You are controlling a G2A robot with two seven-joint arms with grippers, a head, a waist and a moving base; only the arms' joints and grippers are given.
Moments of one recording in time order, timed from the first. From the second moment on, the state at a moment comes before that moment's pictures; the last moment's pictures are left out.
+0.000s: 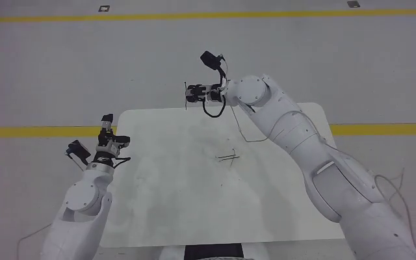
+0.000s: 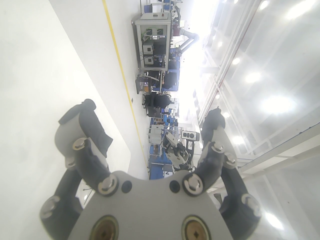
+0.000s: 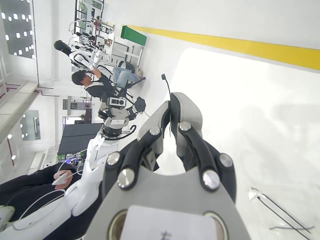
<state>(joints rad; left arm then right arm) 1.73 -1.15 -1.60 -1.80 -0.42 0.00 0.00 -0.43 -1.48 0.61 -0.78 0.10 -0.10 0.75</state>
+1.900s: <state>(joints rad) 1.72 -1.11 -1.58 -1.75 0.52 -0.34 -0.02 -0.40 -1.54 0.60 -0.74 0.02 0.34 0.92</state>
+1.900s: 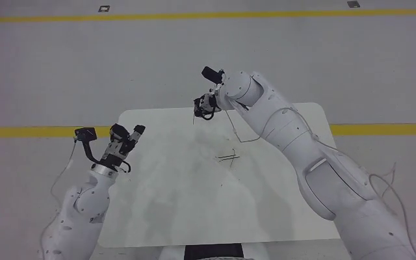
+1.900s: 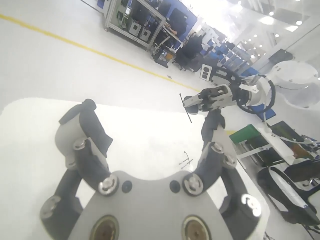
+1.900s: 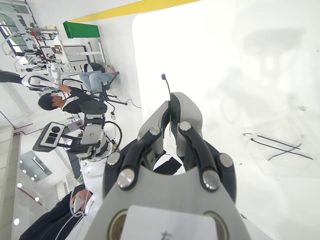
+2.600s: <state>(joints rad) 1.62 -1.03 -1.40 -1.70 1.52 -0.34 0.24 -0.32 -1.65 0.54 -0.53 0.07 0.34 0.95</state>
